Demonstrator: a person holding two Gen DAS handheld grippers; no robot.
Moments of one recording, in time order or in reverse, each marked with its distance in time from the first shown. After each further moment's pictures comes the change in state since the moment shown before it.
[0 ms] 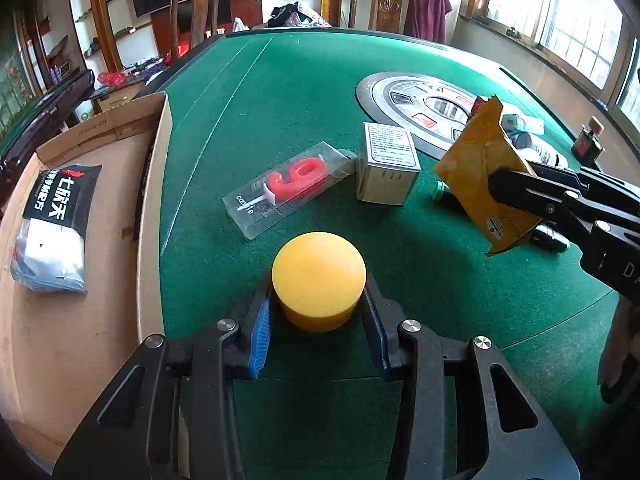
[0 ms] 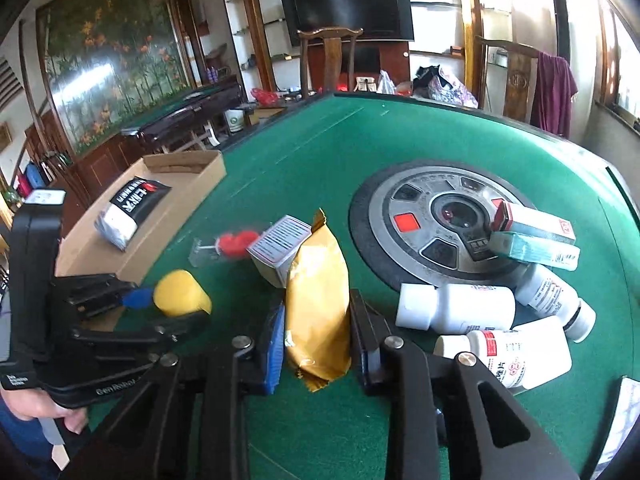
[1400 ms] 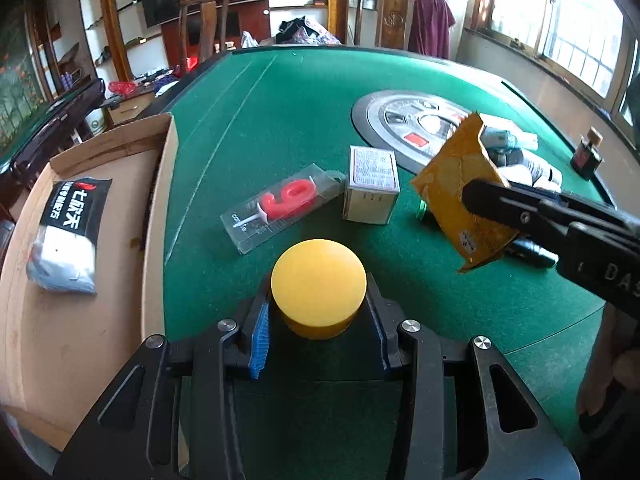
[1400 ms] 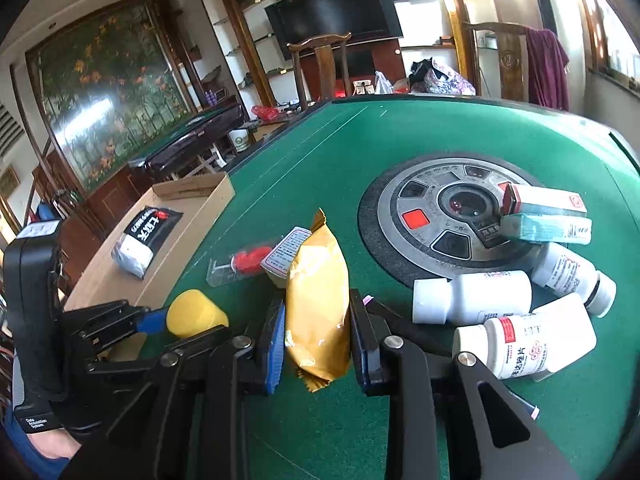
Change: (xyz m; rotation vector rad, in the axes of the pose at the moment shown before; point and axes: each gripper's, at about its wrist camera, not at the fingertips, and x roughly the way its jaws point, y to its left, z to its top) left arm -0.017 -0.013 0.004 -0.028 -0.060 0.024; right arm -0.003 -0.010 -0.001 0.127 -0.039 0.075
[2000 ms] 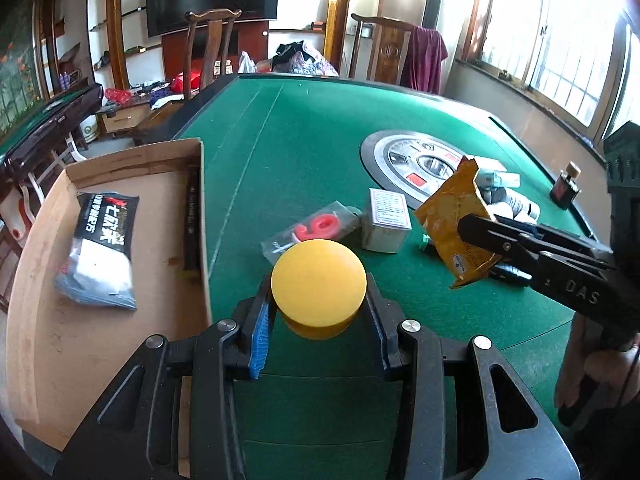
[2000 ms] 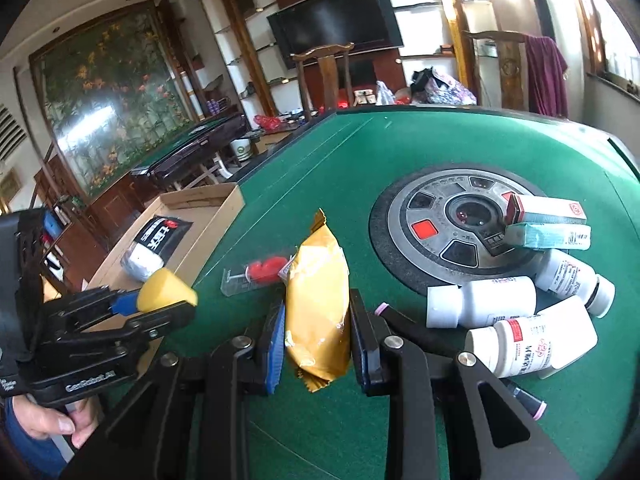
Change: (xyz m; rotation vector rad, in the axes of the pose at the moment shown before) left arm -0.038 0.046 0.004 -0.043 -0.097 -0.082; right arm -0.002 0.018 0.002 0.002 -0.034 -0.011
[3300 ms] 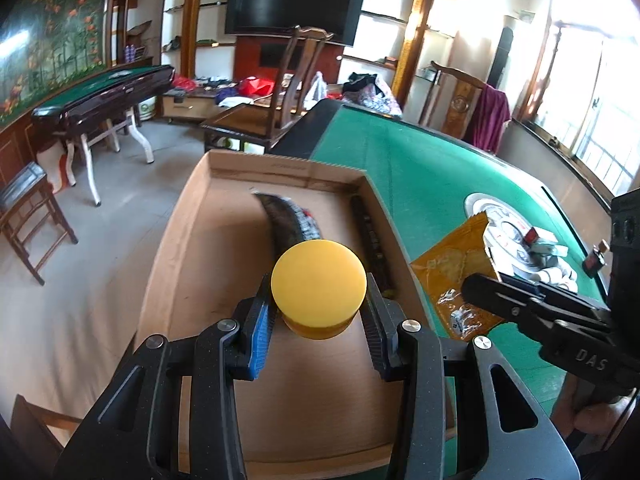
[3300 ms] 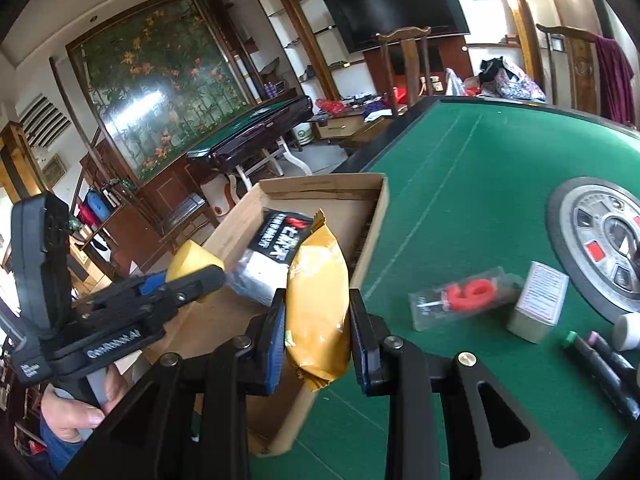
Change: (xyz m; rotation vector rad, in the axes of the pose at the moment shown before) left arm -0.057 0.147 -0.009 -0.205 -0.089 0.112; right arm 0.059 0.149 0.018 -0.076 0.067 0.220
